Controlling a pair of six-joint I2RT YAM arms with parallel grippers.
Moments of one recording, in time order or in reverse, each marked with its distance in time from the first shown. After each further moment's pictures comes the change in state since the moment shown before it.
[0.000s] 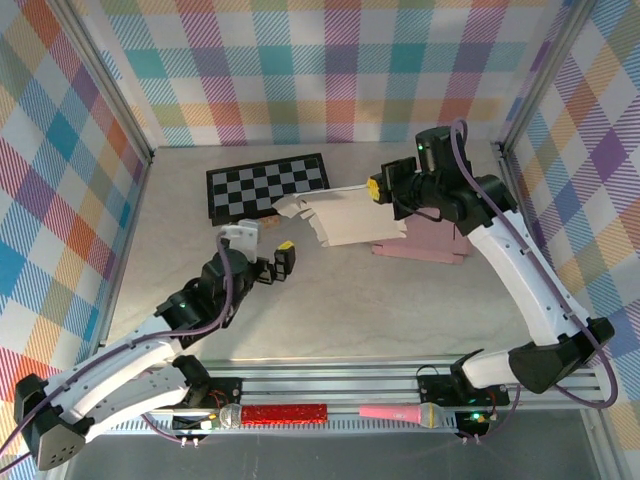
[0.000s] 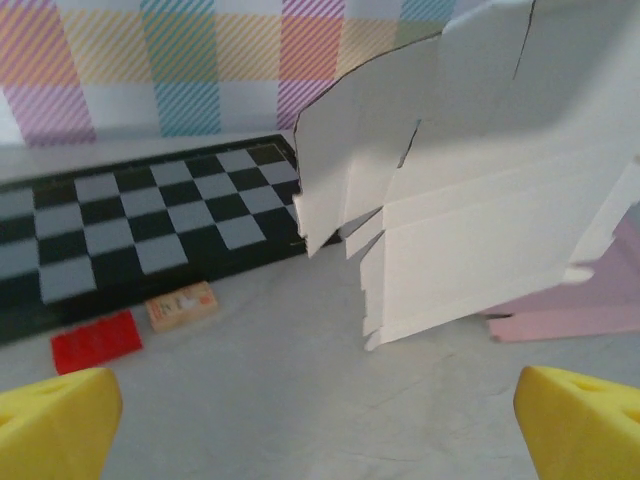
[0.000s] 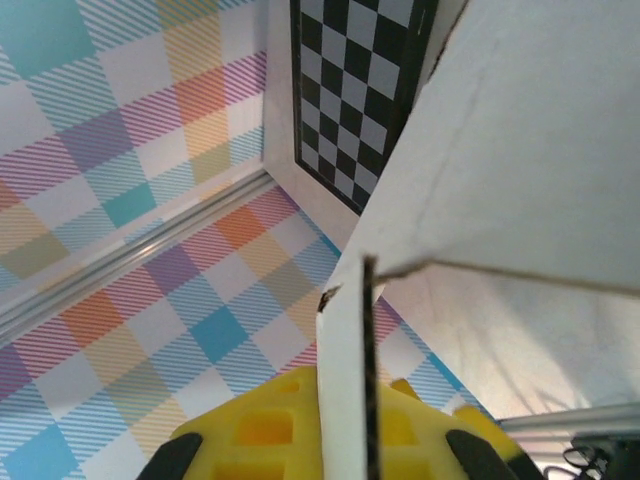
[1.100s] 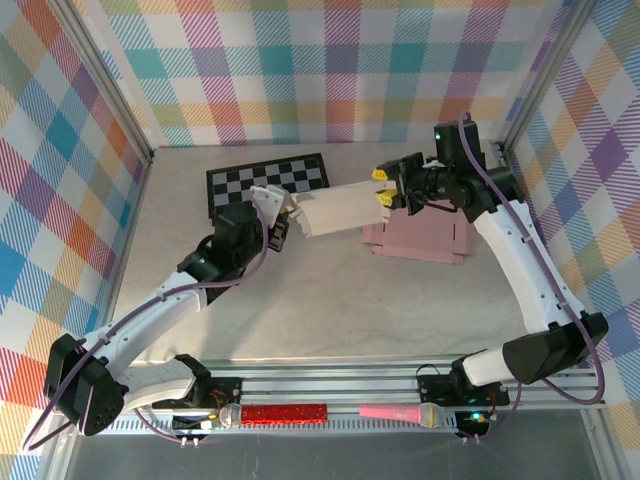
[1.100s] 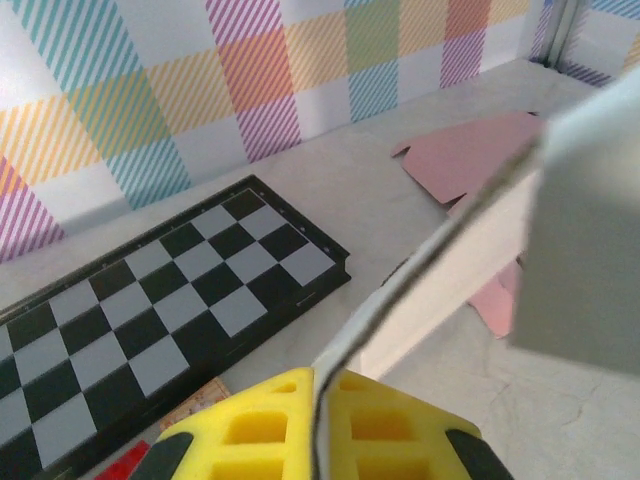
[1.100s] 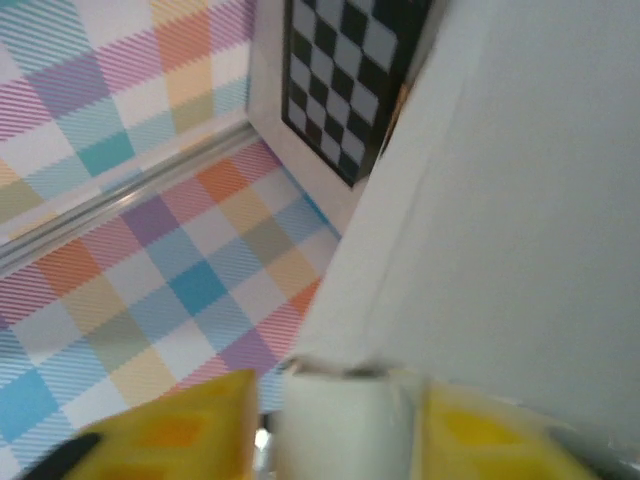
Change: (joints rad) left arm 0.183 0.311 0.261 0.018 0.287 0.233; right arm -0.145 0.031 0.000 -0.002 -0.203 -0.174
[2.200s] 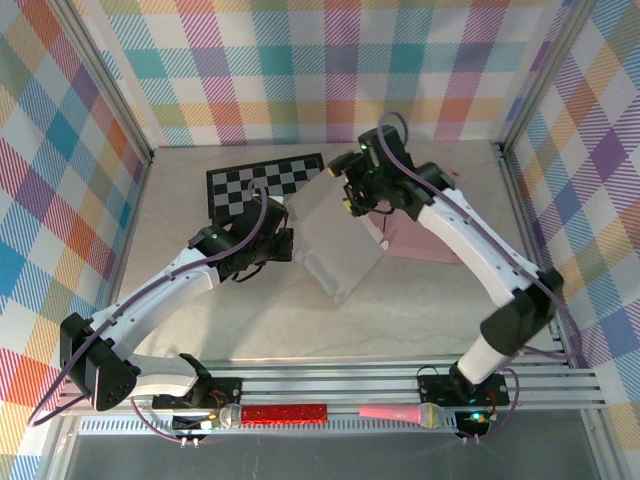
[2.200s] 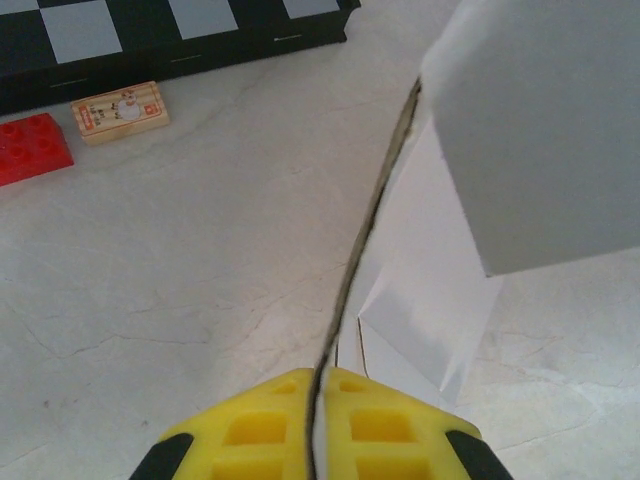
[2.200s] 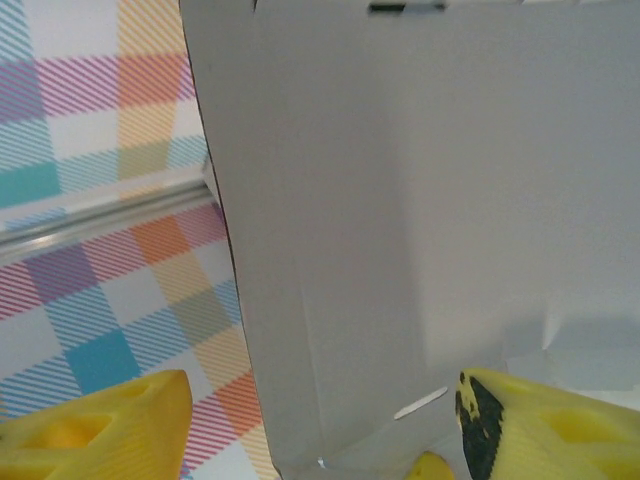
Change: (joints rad) left arm -0.091 0.135 0.247 -0.634 -0.003 -0.532; right arm 0.296 0.244 0.118 0.094 0.377 -0.024
